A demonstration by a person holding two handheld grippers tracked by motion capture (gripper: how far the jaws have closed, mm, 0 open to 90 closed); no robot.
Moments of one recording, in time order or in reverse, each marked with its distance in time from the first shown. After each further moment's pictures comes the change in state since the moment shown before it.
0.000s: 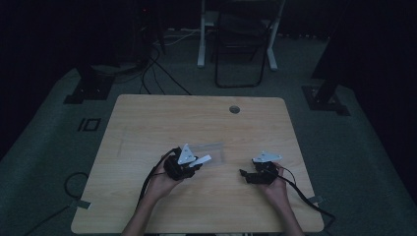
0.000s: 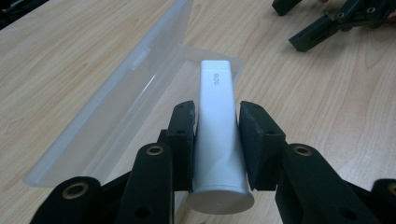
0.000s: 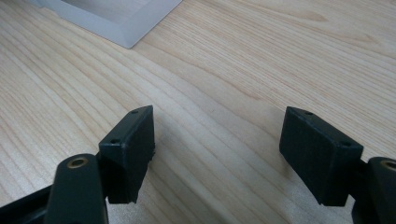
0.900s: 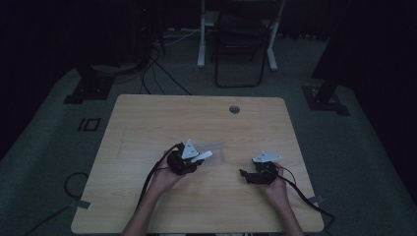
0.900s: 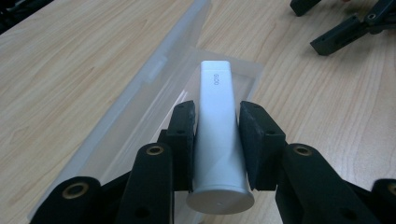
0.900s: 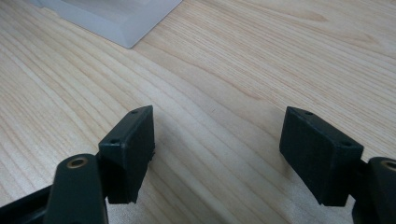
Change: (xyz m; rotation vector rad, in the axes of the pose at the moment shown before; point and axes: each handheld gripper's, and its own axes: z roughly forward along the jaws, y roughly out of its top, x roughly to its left) left arm 0.010 0.007 0.016 0.008 0.015 0.001; right arm 0.000 0.000 0.000 0.000 0.000 -0.002
